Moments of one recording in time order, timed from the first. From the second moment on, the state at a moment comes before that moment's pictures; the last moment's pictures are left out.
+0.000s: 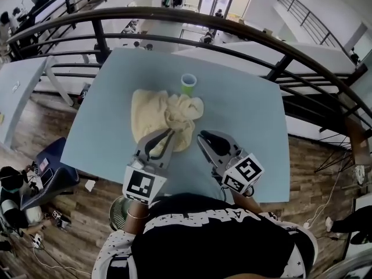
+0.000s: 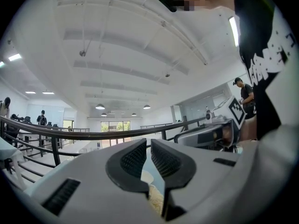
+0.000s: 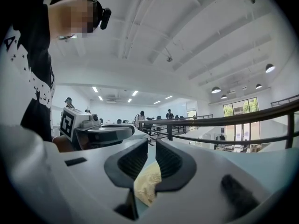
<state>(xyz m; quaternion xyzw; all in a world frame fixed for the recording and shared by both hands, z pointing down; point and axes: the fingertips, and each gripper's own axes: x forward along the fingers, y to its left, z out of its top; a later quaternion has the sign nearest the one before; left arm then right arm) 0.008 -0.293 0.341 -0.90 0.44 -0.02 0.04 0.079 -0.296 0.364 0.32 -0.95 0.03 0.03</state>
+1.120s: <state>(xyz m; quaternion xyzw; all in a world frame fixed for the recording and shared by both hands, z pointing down) -0.026 -0.315 0.370 -0.89 0.45 -0.03 0.02 0.076 -0.319 0.386 0.35 -0.93 0.04 0.05</state>
